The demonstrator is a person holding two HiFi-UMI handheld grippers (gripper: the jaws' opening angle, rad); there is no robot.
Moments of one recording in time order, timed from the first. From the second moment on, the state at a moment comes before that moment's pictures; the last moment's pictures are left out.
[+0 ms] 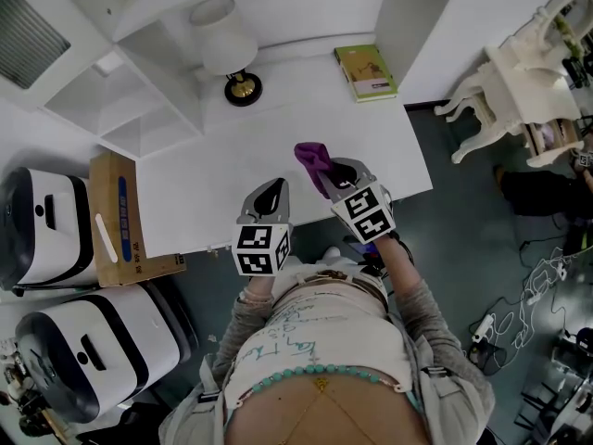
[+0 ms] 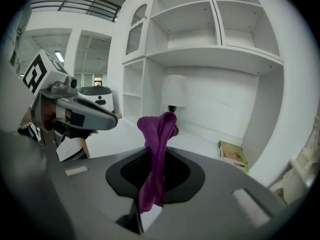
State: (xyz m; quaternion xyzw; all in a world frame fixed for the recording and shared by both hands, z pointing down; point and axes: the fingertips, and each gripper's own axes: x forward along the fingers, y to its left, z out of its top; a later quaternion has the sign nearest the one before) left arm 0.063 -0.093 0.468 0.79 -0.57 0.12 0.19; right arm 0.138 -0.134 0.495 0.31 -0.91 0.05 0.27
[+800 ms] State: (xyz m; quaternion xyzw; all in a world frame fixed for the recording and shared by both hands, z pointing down) left arm 0.066 -0.103 0.393 0.80 -0.58 0.09 0.10; right arm 0.104 -0.115 0.408 0.32 -0.93 0.03 0.17
